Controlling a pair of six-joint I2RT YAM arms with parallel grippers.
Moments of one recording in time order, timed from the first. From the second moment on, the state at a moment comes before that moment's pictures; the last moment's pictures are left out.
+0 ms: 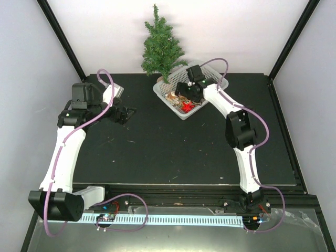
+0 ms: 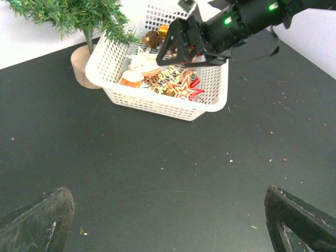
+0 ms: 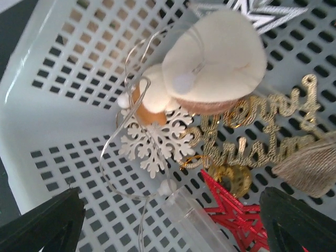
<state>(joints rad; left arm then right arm) -0.02 1.17 1.26 -0.79 0.64 0.25 0.42 2.25 2.00 -0.66 -0.14 0.64</state>
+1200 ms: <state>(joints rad) -0.02 1.13 1.26 -0.80 0.62 0.30 0.45 1.61 1.02 -0.49 0.00 0.54</state>
